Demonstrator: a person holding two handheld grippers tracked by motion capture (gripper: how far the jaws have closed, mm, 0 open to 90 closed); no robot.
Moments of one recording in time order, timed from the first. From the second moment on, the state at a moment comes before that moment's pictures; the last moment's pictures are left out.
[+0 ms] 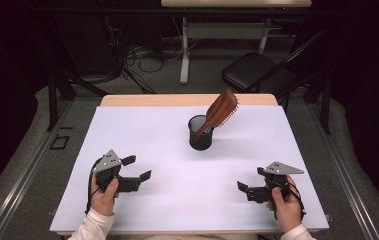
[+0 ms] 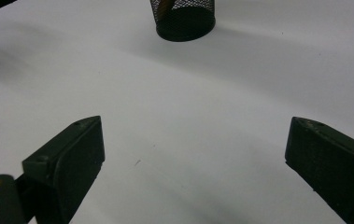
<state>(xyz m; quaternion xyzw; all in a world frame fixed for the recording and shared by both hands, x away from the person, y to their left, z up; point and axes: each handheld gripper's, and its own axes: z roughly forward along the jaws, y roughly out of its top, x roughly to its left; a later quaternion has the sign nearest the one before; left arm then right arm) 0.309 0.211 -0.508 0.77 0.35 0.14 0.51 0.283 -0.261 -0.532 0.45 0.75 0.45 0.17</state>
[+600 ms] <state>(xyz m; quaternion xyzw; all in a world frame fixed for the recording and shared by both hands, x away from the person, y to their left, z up) 0.313 0.221 -0.519 0.76 0.37 0.14 0.51 0.287 -0.277 -0.548 0.49 0.73 0.46 0.15</state>
